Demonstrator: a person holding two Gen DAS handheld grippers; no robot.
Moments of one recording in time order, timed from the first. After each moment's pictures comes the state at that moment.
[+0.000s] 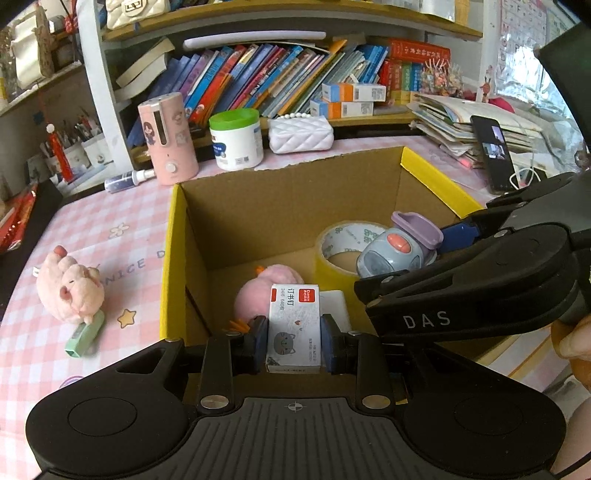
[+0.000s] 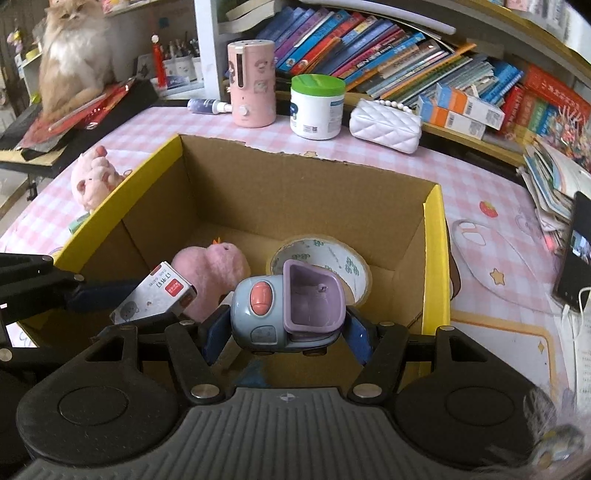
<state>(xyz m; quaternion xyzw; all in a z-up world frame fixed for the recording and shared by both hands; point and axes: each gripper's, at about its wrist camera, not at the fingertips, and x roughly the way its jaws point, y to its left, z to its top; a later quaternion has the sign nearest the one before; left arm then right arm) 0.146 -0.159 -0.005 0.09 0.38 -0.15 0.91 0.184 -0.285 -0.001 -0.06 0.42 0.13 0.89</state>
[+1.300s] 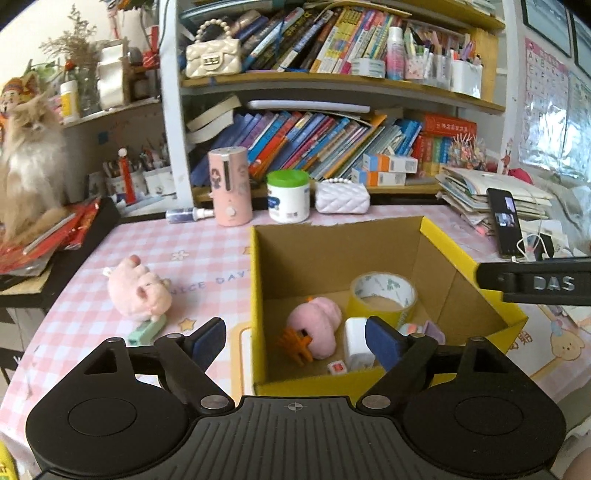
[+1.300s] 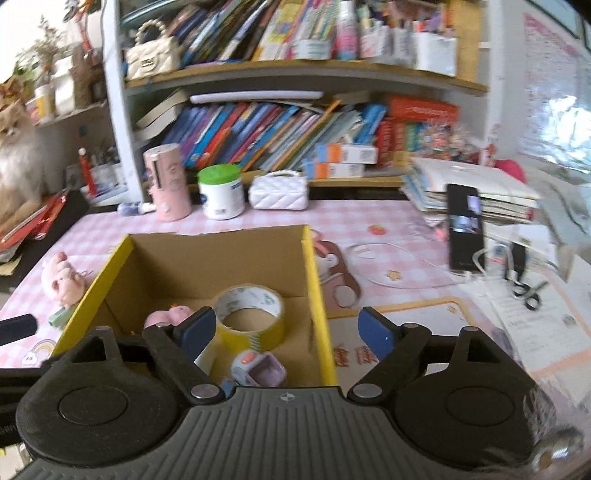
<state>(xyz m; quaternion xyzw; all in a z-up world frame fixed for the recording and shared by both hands) 0.082 -0.115 0.035 0.04 0.29 -0.09 0.95 0.084 -0.315 0.052 0.03 0.30 -0.04 0.95</state>
